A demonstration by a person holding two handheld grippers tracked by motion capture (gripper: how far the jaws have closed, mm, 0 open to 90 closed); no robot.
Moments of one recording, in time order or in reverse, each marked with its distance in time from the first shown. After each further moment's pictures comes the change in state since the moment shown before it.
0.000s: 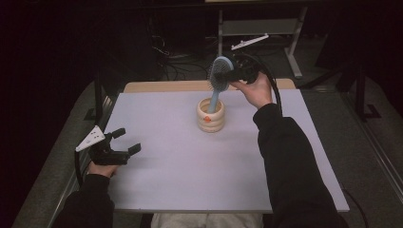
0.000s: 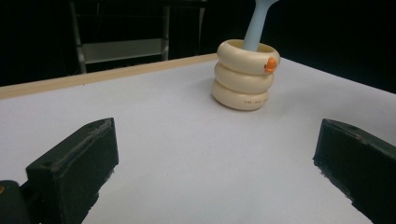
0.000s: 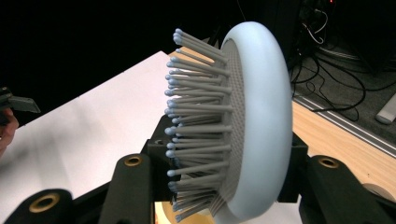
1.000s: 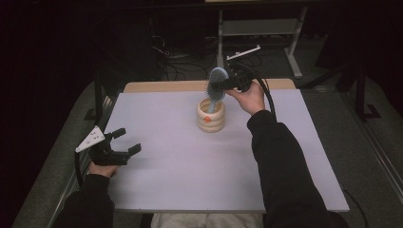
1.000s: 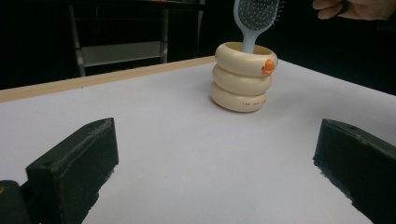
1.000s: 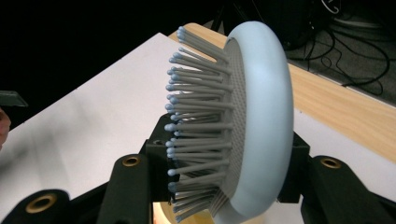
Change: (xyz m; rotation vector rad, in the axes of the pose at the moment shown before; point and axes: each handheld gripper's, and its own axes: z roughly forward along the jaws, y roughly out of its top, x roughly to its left) left arm -0.002 0.000 -0.001 -0.019 -0.004 0.008; right arm -0.009 -0.024 0.035 0.055 0.031 0.089
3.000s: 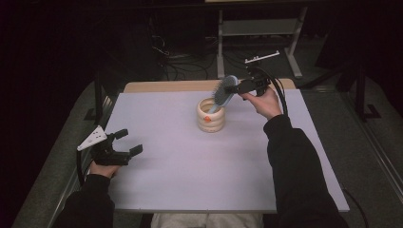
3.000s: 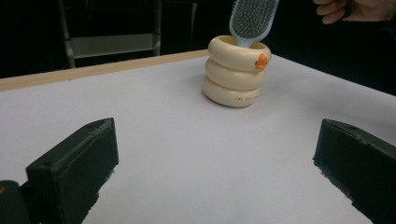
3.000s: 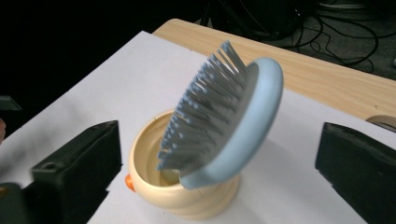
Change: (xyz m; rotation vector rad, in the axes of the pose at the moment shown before) left arm -0.002 0.002 0.003 0.017 -0.033 -0.020; right arm -0.031 -0.029 -0.029 -0.009 -0.015 0.101
